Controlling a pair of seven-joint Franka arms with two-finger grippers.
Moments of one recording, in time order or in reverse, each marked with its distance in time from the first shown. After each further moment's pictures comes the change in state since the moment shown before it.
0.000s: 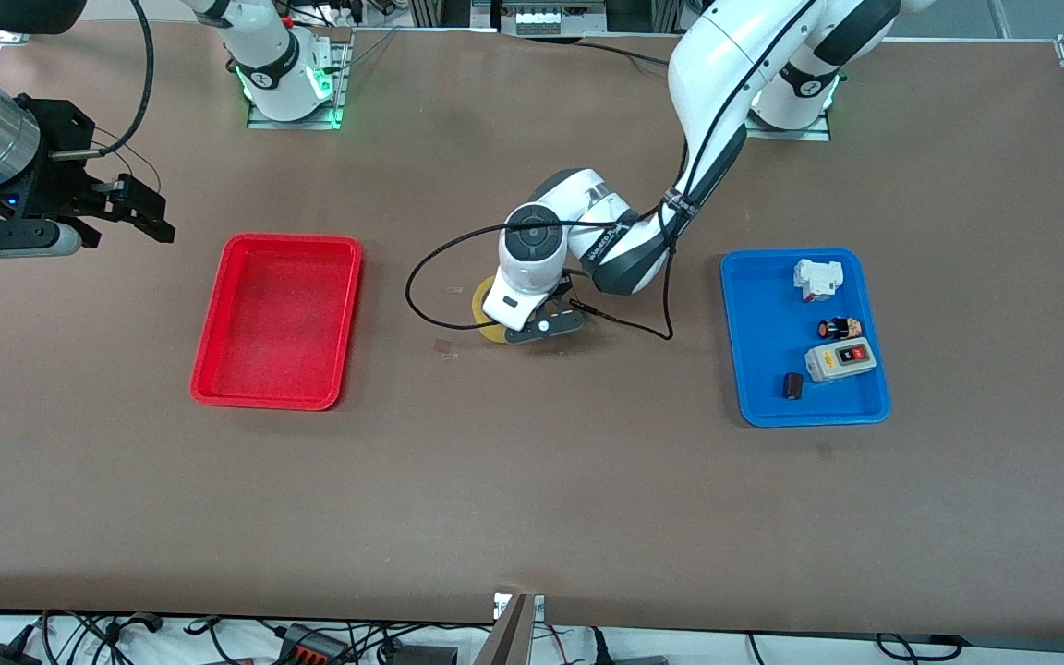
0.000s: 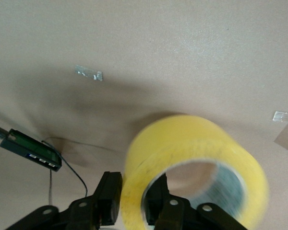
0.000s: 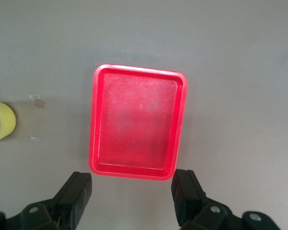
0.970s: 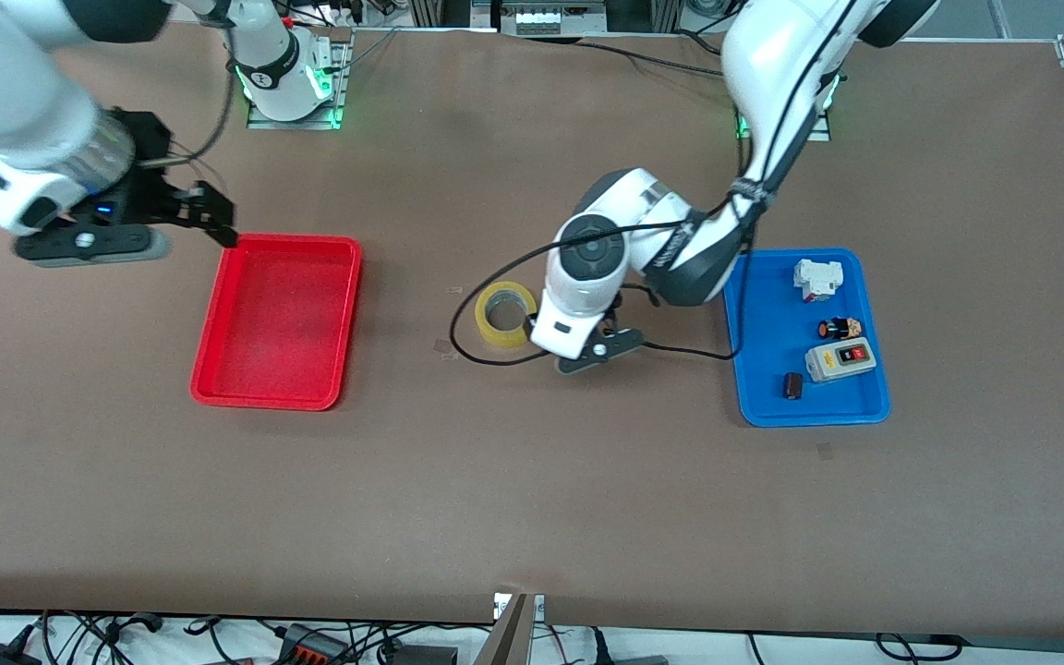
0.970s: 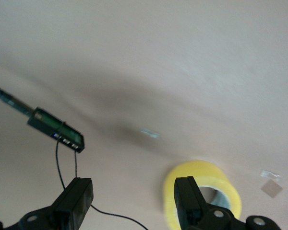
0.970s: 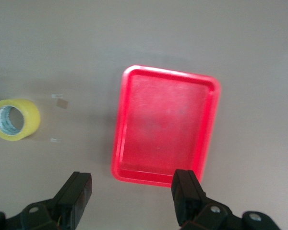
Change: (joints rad) left arm 0.144 -0.149 0.017 0.054 0.002 -0.235 -0.001; right arm 0.164 0.025 0.008 -0.075 0.004 0.106 0.131
